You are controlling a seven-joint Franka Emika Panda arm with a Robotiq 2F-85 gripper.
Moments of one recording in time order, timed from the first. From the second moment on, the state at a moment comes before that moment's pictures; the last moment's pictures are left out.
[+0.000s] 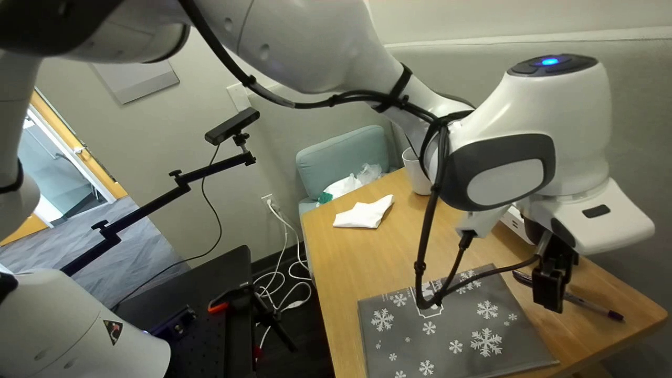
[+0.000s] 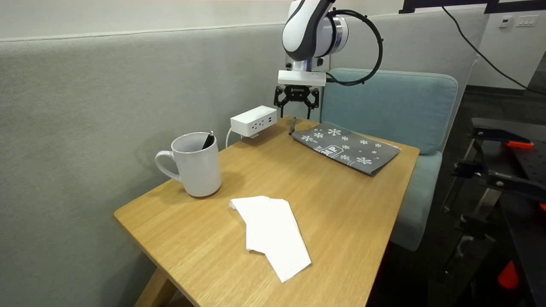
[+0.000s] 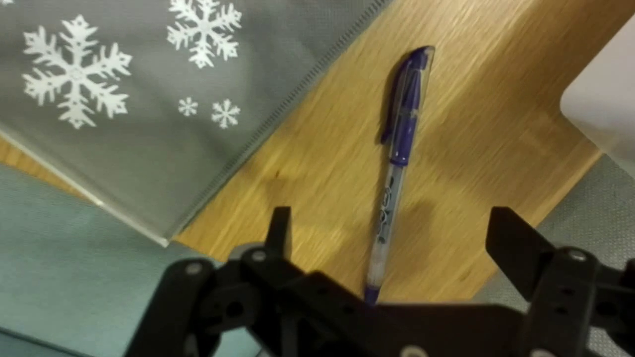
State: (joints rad) arm -0.13 0.93 -0.14 -1.61 0.20 2.65 0.74
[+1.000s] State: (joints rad) arm -0.19 1.06 -0.11 -1.40 0.26 2.52 0.65
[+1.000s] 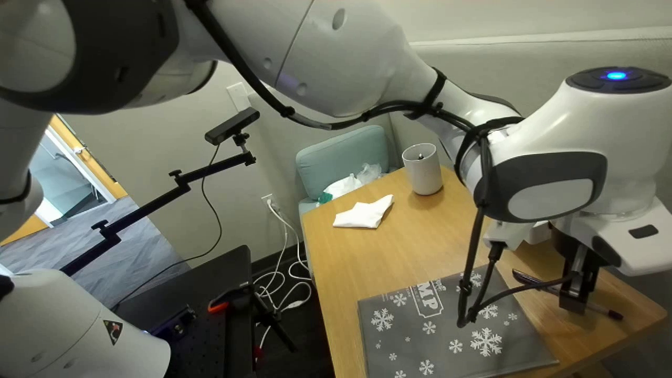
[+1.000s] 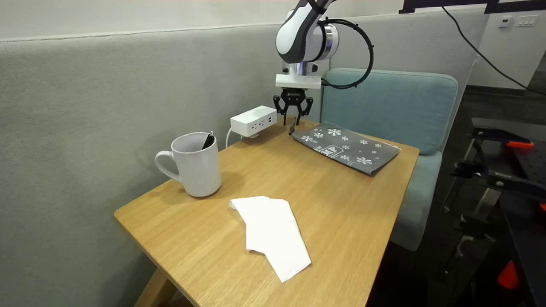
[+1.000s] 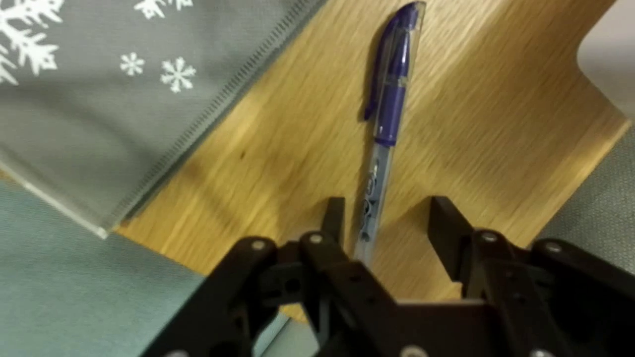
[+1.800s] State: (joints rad) arm -0.18 0.99 -0.13 -1.39 0.25 2.42 0.65
